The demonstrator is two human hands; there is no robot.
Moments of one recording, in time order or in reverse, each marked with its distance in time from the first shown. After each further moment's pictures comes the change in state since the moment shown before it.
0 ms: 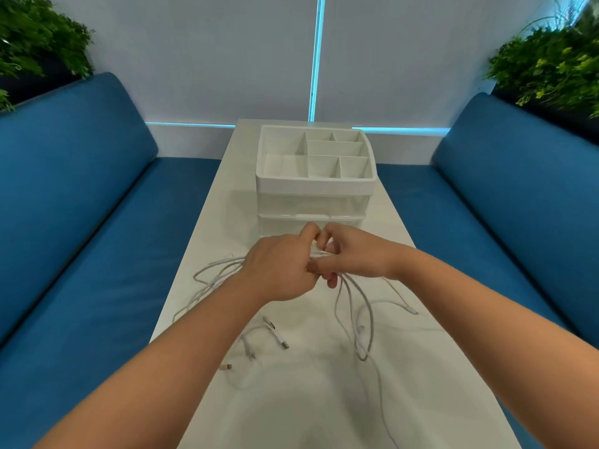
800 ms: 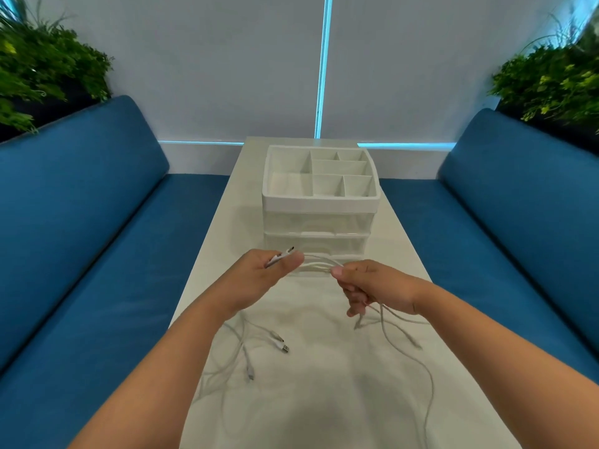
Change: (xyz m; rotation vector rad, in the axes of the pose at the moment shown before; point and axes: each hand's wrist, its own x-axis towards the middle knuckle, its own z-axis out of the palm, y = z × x) left_hand -0.024 -0.029 -0.025 -0.876 -0.068 -0.276; right_hand -0.003 0.052 -0.003 0.317 -0.059 0.019
